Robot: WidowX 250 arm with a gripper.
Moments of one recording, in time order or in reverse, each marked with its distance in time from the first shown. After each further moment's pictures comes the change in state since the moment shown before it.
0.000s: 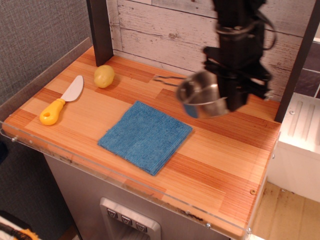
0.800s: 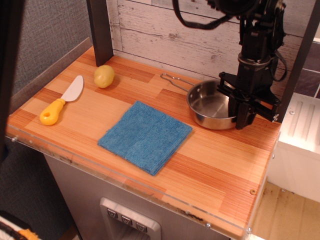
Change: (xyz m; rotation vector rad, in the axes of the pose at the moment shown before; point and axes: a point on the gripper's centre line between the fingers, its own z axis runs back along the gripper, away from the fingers) arm 0.019 0.019 -0.070 0.015 0.165 0.037
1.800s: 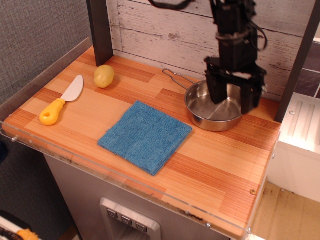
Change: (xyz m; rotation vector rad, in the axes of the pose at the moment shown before) arm -0.004 0.024 0.038 -0.155 -0.111 0.059
